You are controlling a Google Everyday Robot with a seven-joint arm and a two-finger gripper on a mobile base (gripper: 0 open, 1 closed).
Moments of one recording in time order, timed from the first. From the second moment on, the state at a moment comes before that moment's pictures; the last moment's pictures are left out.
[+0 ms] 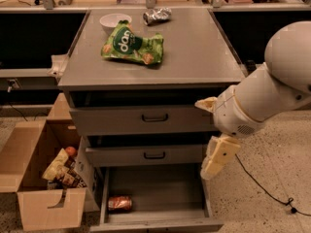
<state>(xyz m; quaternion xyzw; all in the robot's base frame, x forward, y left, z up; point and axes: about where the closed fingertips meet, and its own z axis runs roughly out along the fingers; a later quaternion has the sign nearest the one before) 0.427 -0.121 0.832 -0.66 0.71 0.11 0.22</state>
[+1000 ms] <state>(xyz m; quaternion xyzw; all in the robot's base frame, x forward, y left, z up) 0.418 -0.047 0.657 -0.65 0.68 0.22 0.25</state>
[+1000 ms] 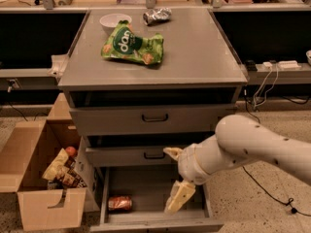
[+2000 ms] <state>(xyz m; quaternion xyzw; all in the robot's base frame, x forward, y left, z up) 0.432 -0.028 0.583 -0.64 0.68 0.25 0.26</state>
